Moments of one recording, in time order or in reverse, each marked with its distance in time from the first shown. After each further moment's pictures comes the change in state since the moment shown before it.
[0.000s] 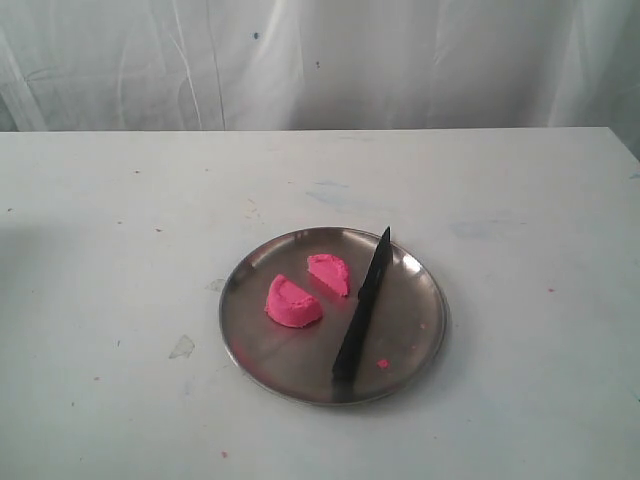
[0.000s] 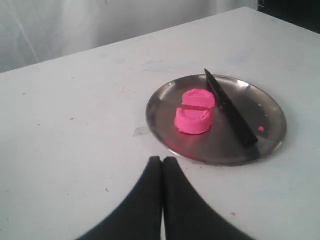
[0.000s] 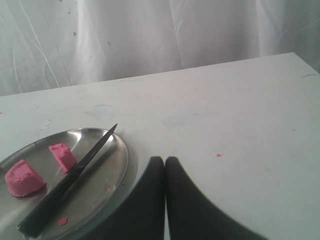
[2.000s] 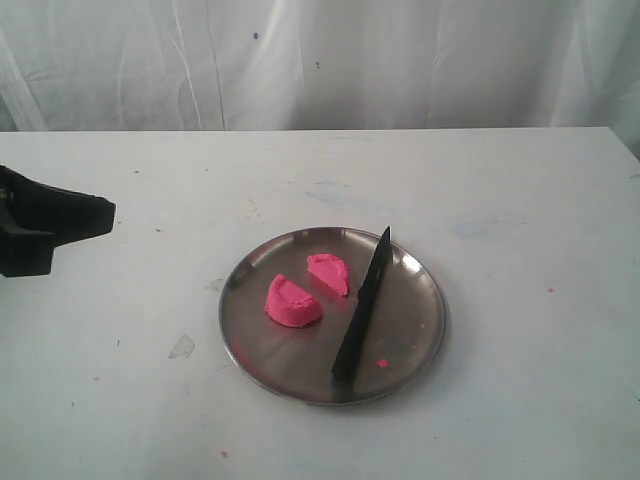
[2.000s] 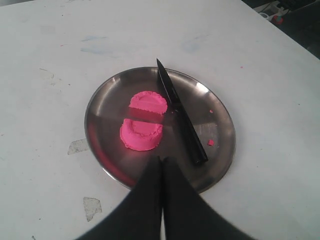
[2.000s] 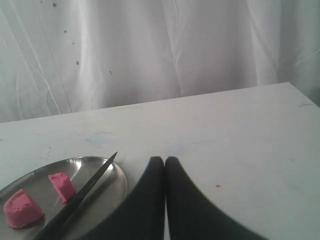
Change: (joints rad) left arm 0.028 0.723 -0.398 -0.411 0.102 0.341; right arm 0.000 0.000 0.000 -0.002 -0.098 -0.002
